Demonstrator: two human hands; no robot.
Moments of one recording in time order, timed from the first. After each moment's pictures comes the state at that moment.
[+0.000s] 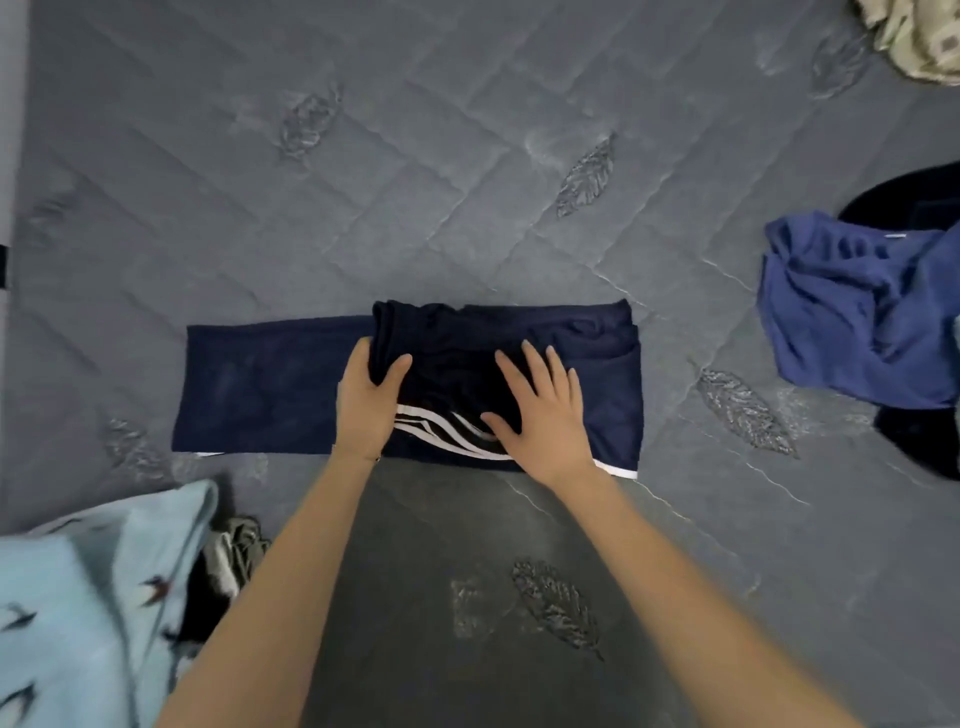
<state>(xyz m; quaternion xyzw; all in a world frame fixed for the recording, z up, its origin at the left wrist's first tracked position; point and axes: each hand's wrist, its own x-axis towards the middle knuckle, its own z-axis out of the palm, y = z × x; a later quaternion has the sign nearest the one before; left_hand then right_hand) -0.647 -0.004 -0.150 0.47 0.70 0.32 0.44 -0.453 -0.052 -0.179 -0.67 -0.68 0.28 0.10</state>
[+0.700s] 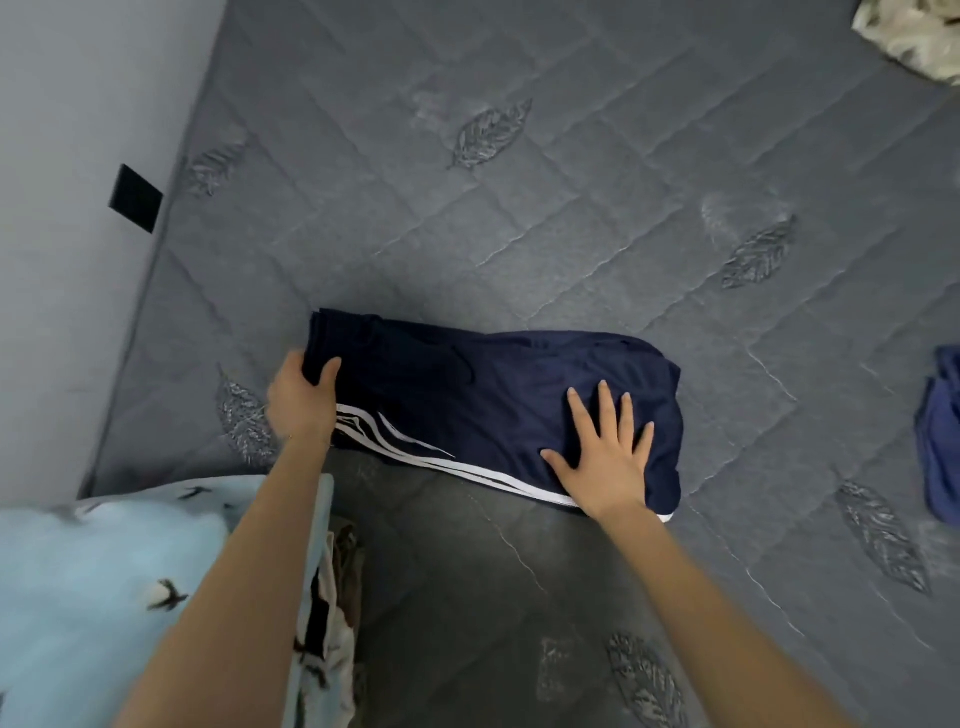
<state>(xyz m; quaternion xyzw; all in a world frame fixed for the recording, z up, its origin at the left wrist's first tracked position) -0.880 0.017 -0.190 0.34 0.87 0.25 0.26 -0.558 -0.012 -0.199 -0.68 -0.67 0.27 -0.11</state>
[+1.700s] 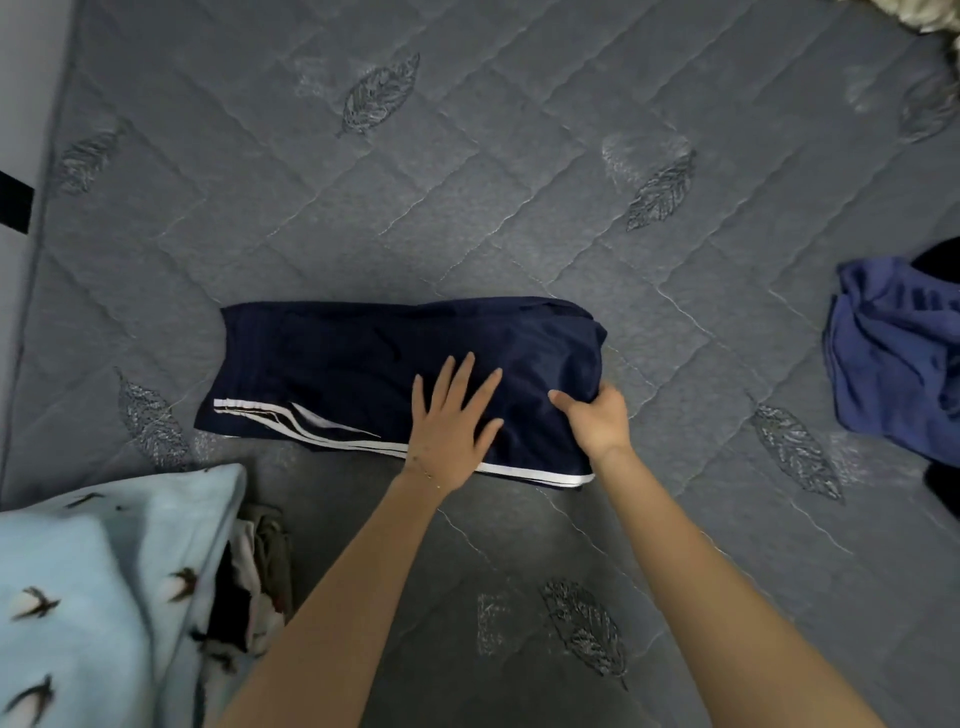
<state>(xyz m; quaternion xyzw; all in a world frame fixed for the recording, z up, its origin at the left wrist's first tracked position) -0.664 -0.029 -0.229 0.78 0.59 -0.05 0.21 -0.479 -0.008 -0.190 -0.78 -0.25 0.52 0.24</state>
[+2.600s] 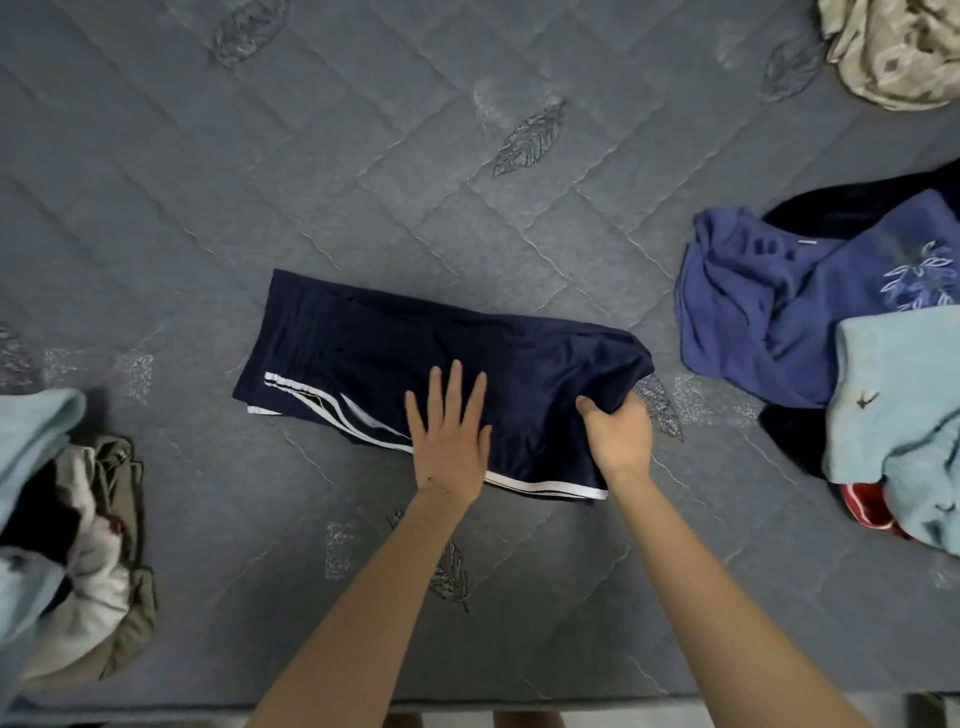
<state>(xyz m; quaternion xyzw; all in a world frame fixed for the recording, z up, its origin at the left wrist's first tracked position) -0.461 -0.131 -0.224 0.72 0.66 -0.11 0.19 -0.286 -0.098 -0.166 -0.84 -0.28 0.41 0.20</state>
